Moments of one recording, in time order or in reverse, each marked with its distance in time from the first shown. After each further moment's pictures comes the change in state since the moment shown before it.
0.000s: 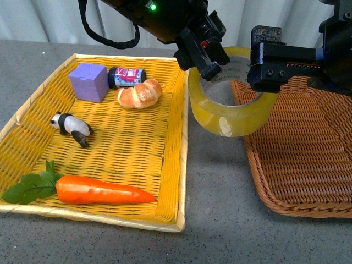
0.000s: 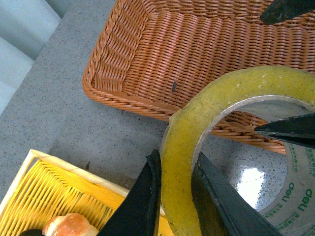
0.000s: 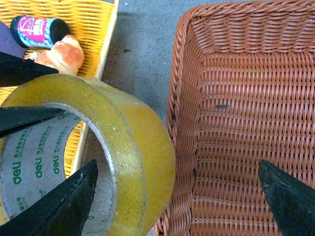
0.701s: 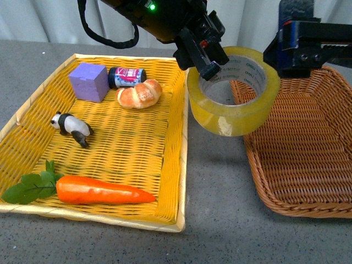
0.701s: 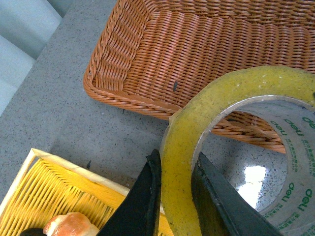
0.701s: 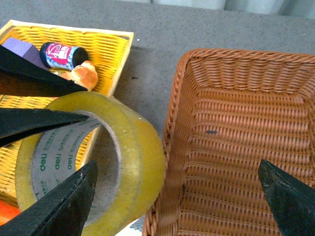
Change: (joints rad) left arm 0.000 0.000 0.000 0.000 0.000 0.000; right arm -0.030 -0.129 -0.087 0.092 -0.040 -0.099
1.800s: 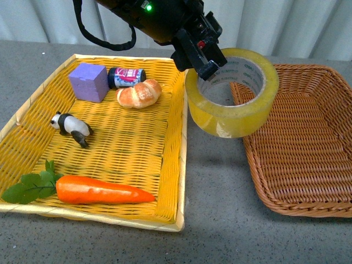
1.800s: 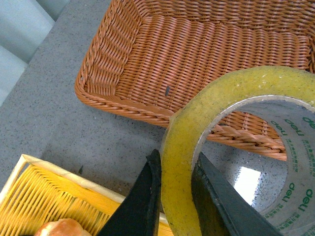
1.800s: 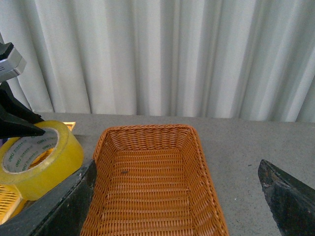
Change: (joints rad) left arm -0.001 0.000 -0.002 -0.002 0.012 -0.013; right arm -0.293 -1.510 -0.746 -0.158 0.010 -0.136
